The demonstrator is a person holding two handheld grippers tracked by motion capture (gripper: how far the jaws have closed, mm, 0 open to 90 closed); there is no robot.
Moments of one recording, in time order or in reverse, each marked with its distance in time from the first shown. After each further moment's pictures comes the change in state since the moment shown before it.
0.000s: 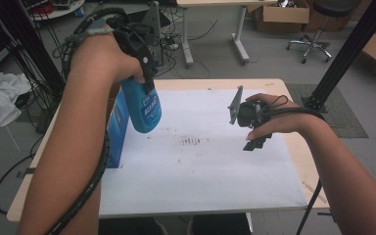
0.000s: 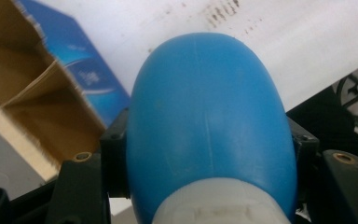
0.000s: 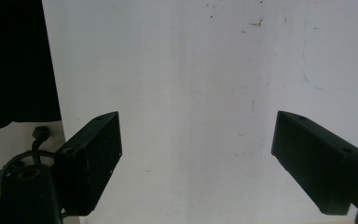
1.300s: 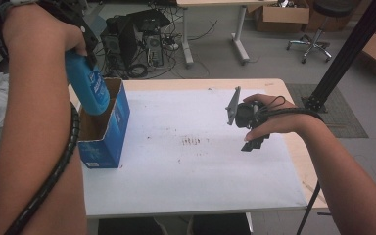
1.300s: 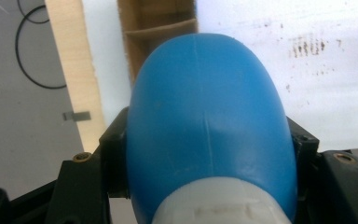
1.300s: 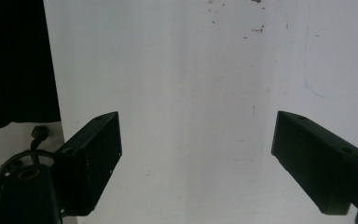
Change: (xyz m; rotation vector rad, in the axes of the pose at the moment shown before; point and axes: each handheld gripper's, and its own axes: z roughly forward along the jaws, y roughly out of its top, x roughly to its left) left arm 0.108 -0.043 -0.042 -0.013 0.080 -0.462; right arm 0.000 0.005 0.002 0.002 0.001 -0.019
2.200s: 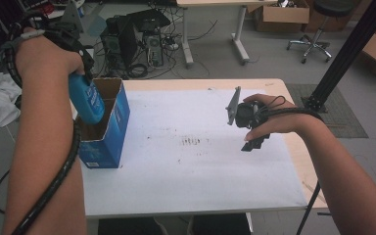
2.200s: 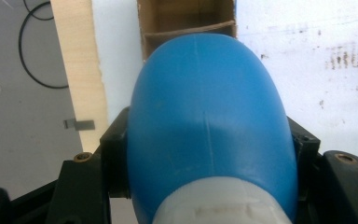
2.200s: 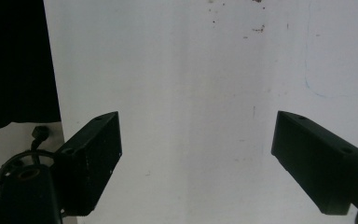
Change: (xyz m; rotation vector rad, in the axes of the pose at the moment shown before) left arm 0.027 0.006 0.064 -0.010 0.016 -0.030; right arm -0.001 -0.001 0.000 -0.001 0.004 -0.001
